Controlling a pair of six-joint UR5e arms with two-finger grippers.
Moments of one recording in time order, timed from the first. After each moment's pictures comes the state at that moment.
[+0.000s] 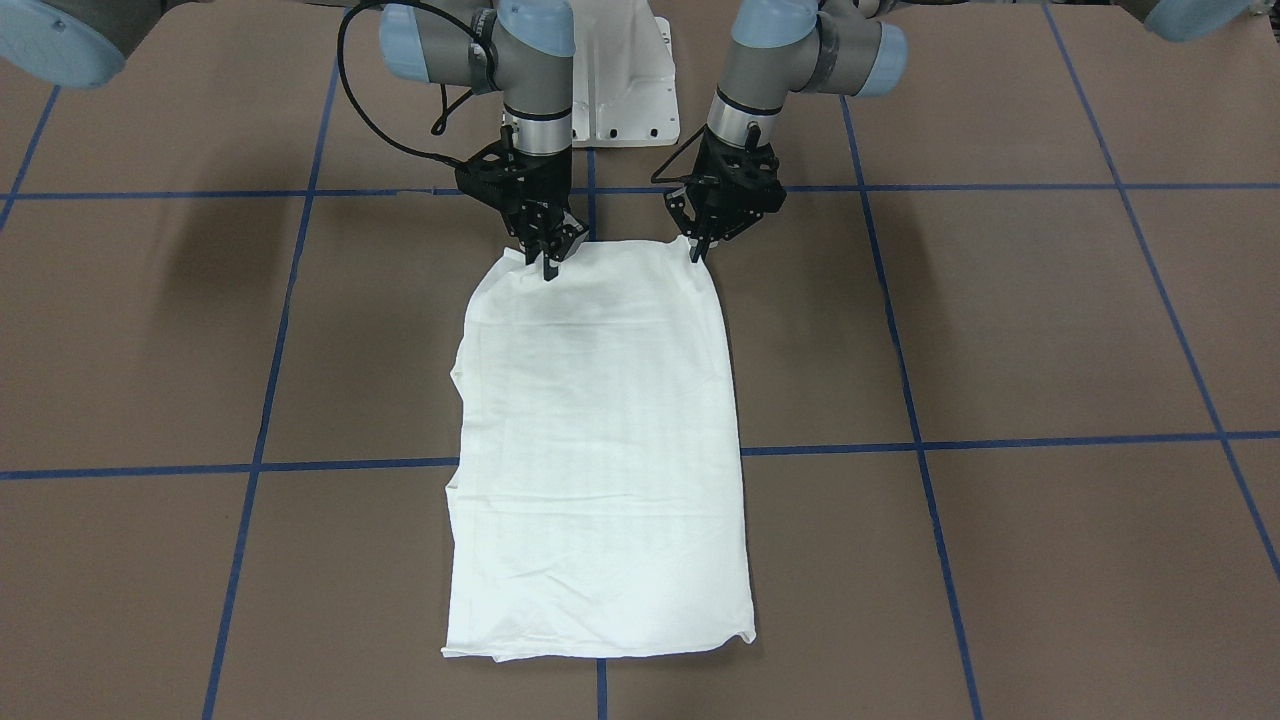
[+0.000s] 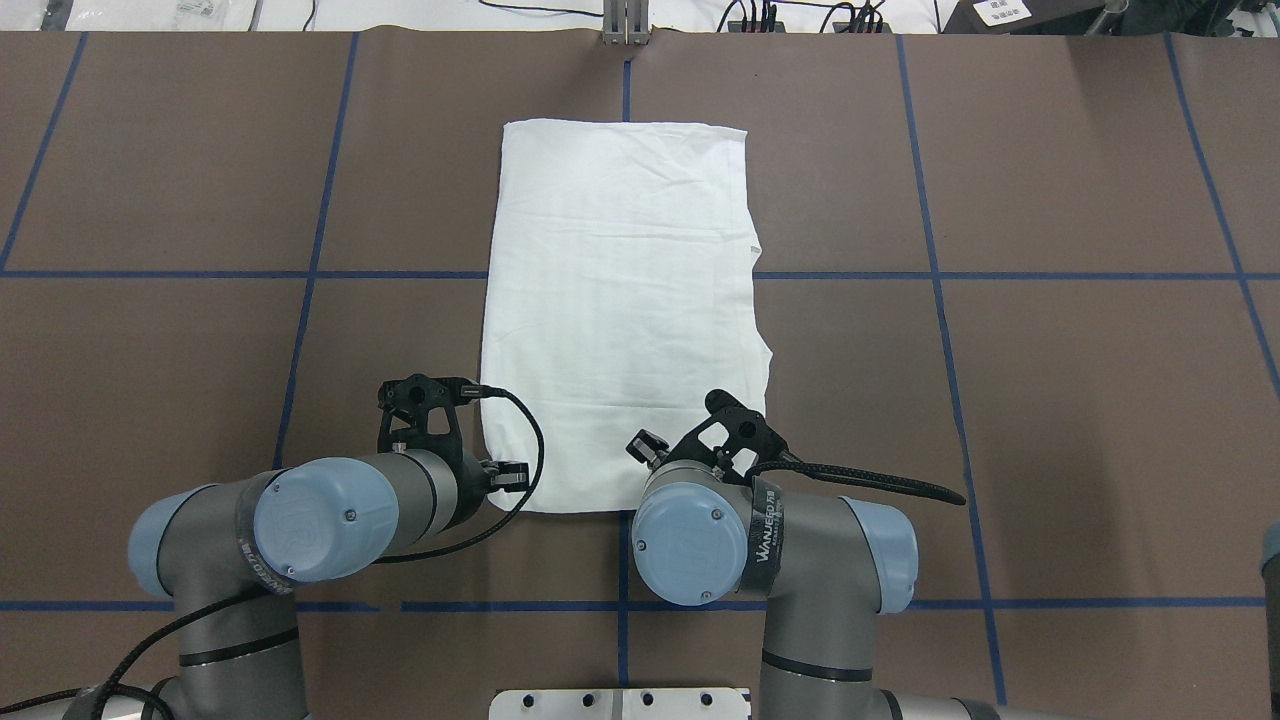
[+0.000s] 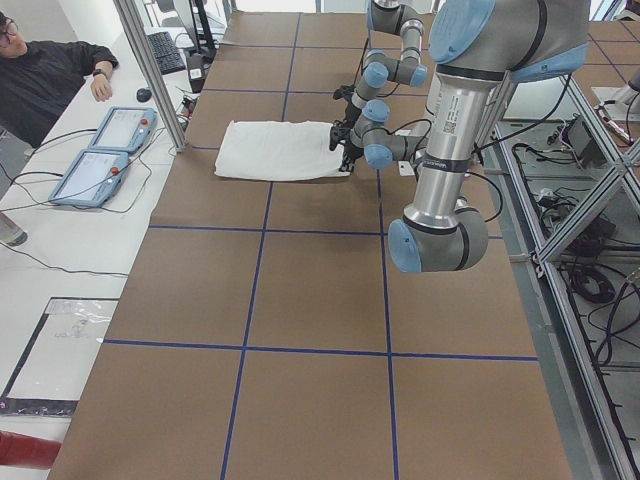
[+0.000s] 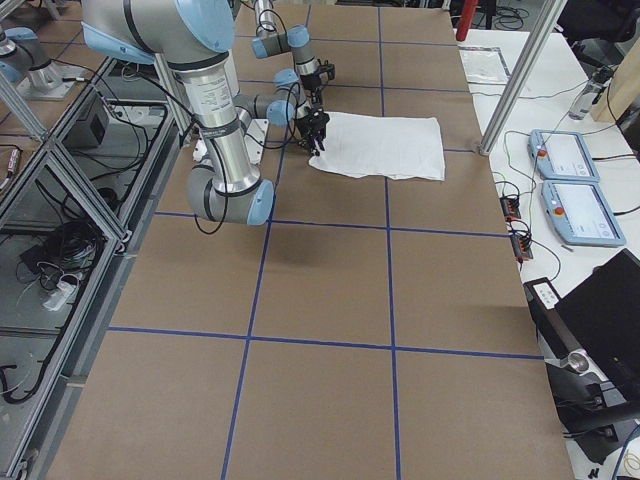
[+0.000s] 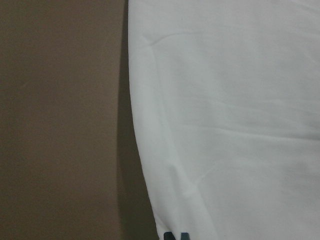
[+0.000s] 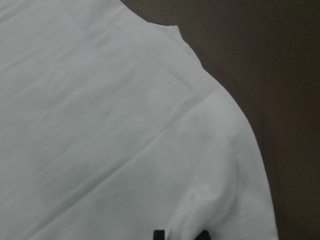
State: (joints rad) left arm -0.29 -1.93 -1.87 -1.93 -1.49 -1.40; right arm 0.22 -0.97 1.74 -1.58 1.33 2.14
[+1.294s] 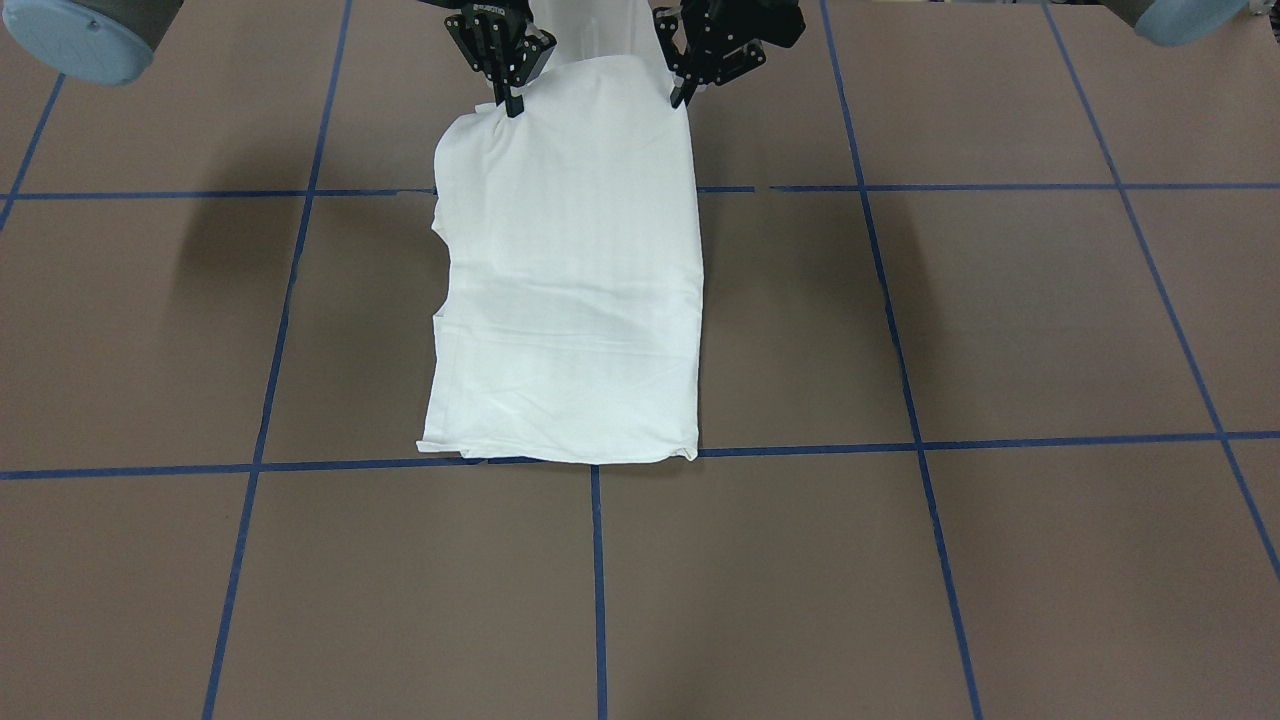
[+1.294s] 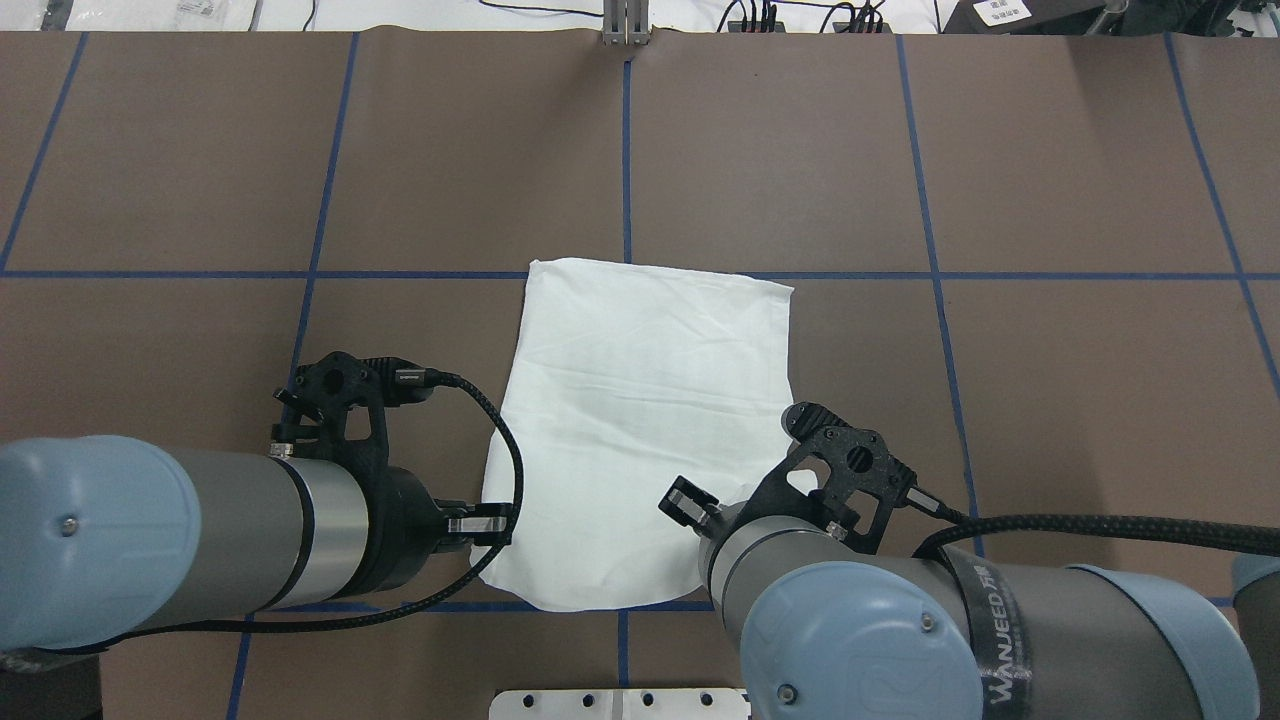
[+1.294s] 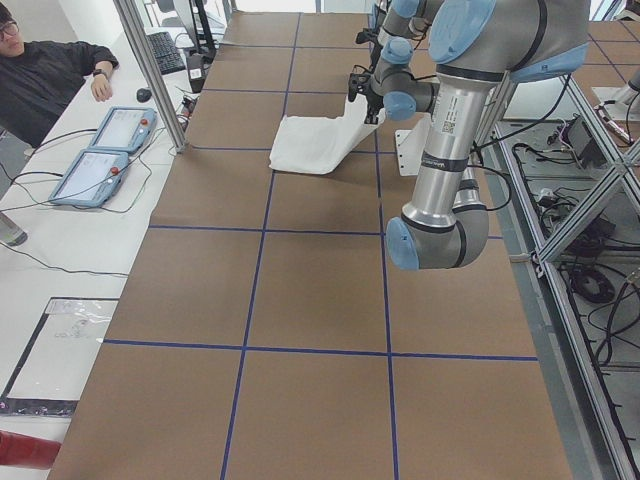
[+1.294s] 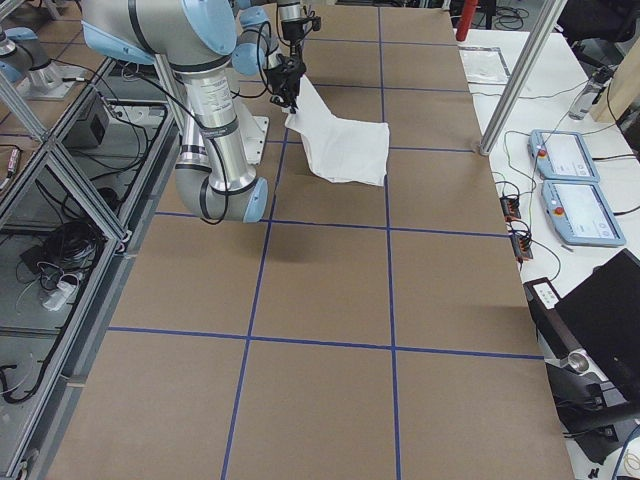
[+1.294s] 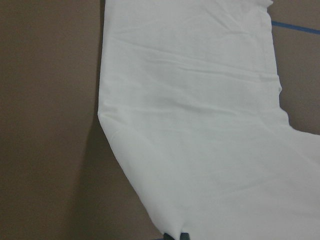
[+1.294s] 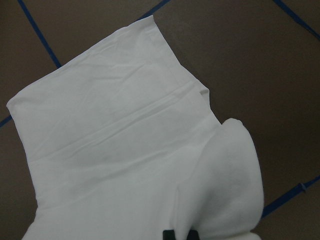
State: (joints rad) left arm -0.29 -1.98 -2.35 -1.53 -1.68 -1.41; right arm 0.13 -0.95 2.31 -2.10 1.35 2.08
